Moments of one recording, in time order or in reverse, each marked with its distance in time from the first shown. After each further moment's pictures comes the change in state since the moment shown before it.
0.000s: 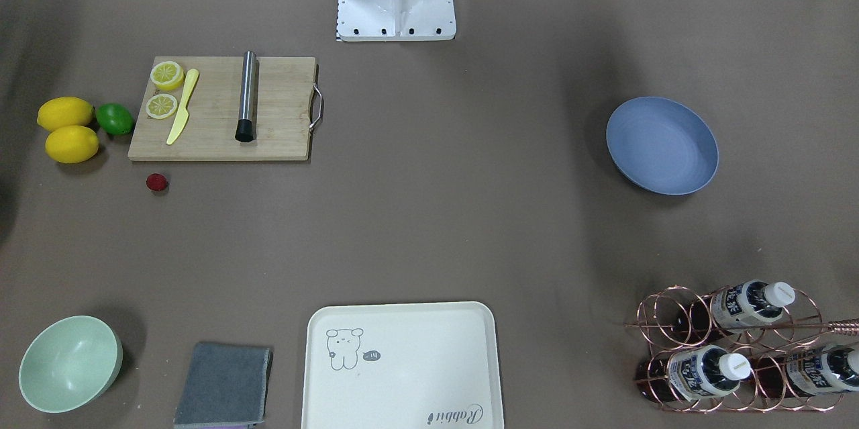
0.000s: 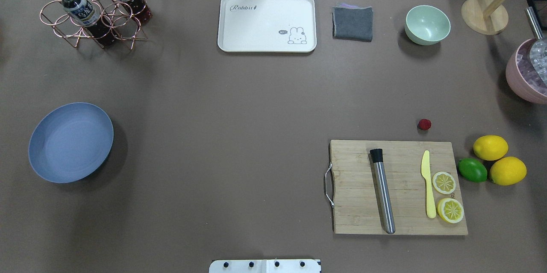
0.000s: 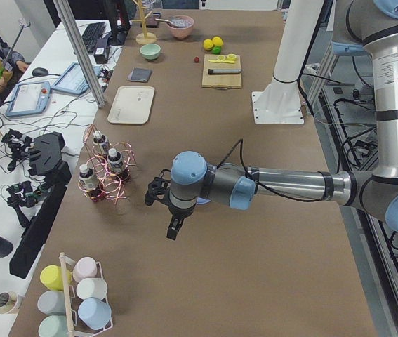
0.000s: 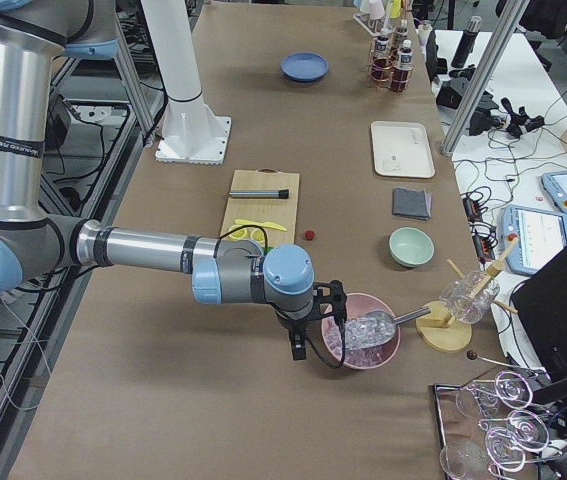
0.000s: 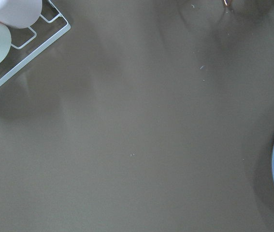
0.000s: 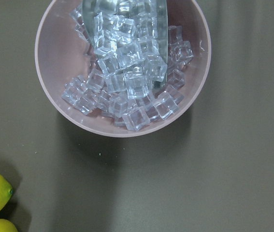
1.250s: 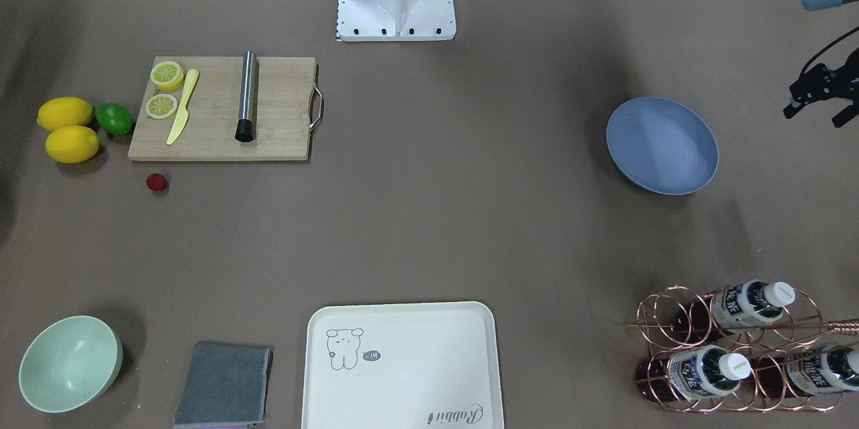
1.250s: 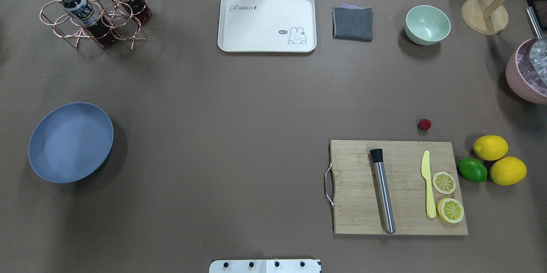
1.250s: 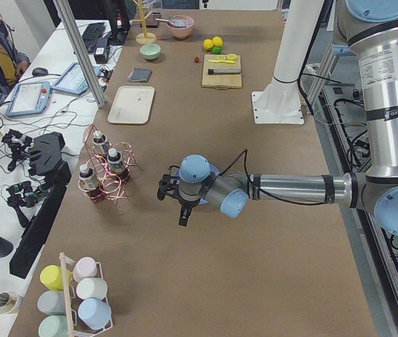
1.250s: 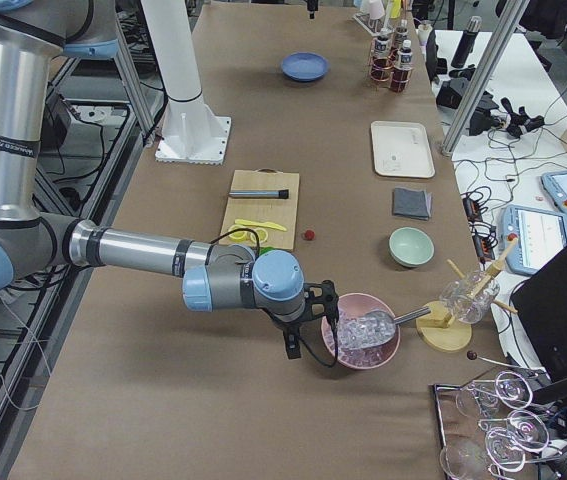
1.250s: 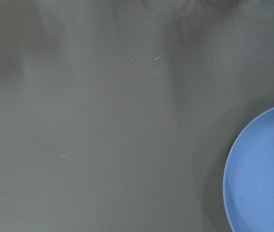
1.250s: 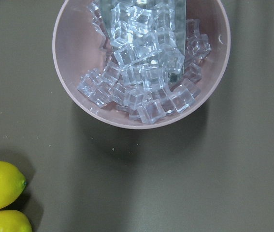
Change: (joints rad) left arm 0.275 0.033 0.084 -0.379 -0.015 -0.441; right arm -0.002 -0.031 -0.008 0.067 0.054 0.001
